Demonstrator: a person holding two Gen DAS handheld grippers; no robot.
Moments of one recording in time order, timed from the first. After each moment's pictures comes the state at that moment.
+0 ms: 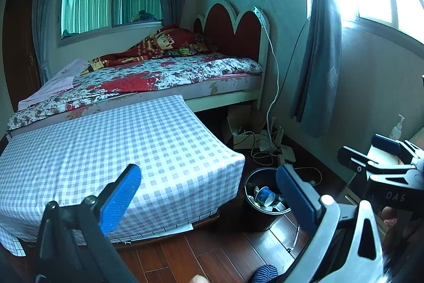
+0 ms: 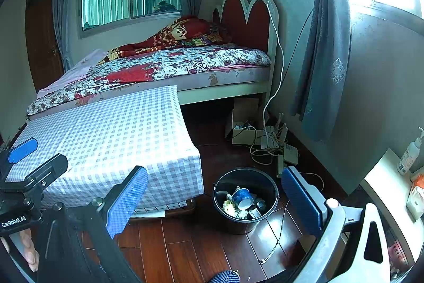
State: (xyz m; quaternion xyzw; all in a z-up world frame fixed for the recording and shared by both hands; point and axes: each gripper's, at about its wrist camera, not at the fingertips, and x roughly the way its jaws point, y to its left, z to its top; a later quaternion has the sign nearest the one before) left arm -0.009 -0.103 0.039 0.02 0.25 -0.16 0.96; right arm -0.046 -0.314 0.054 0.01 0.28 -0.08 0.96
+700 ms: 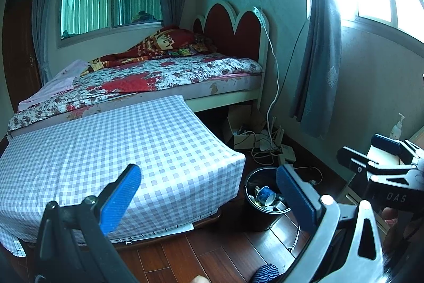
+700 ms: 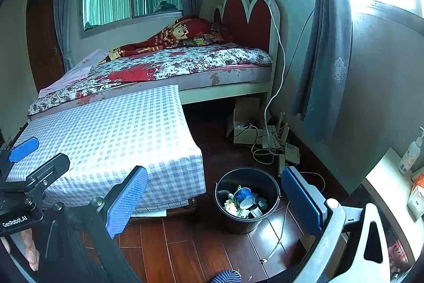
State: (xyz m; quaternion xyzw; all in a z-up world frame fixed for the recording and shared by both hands) left arm -0.011 -0.100 0.041 0.03 0.25 -0.16 0.96; right arm -0.047 -0.312 0.055 0.01 0.28 -0.07 0.96
